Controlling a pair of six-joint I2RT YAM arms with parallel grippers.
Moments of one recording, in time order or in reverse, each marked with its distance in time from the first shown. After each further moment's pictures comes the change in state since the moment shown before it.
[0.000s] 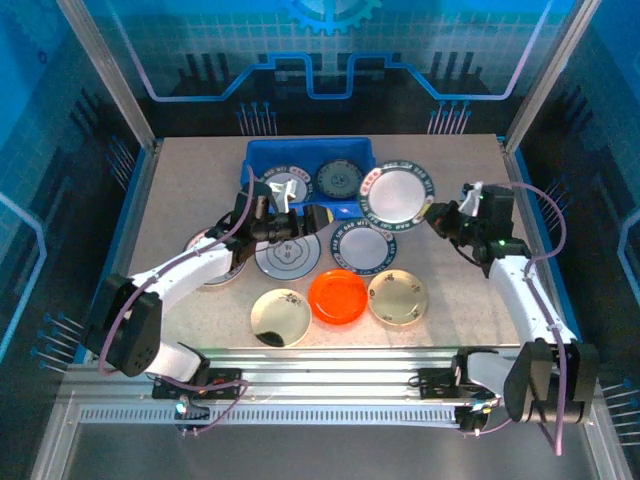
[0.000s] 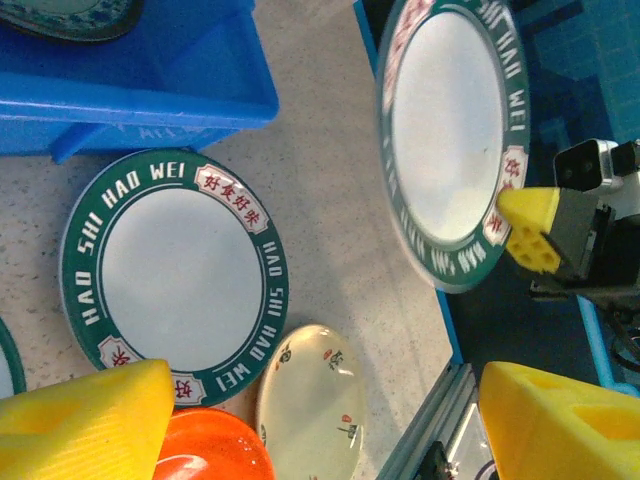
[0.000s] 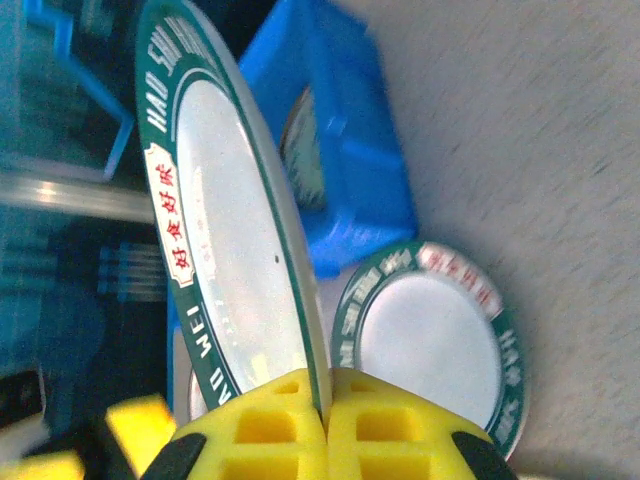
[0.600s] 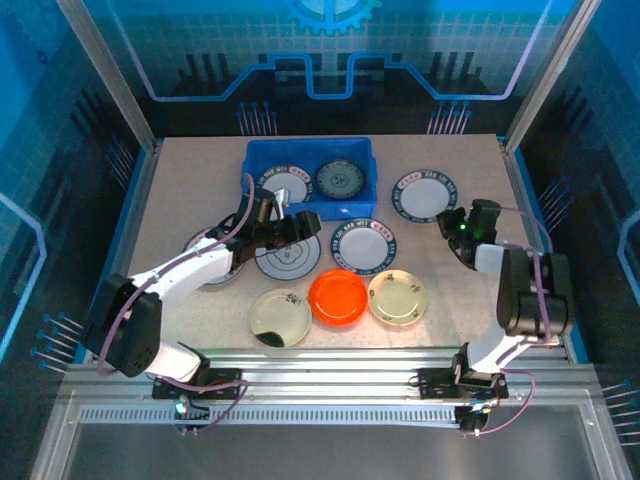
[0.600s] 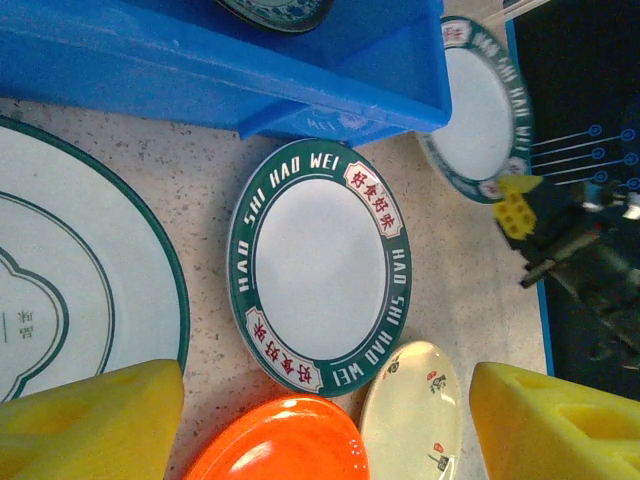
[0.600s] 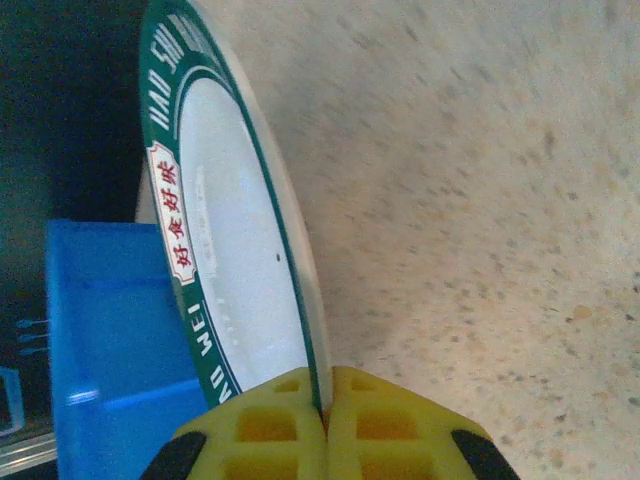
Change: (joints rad) left arm -0.006 0.000 0.000 -0.187 -0.217 -0.002; right arm -0.116 0.428 -0.157 0.617 0.284 0.292
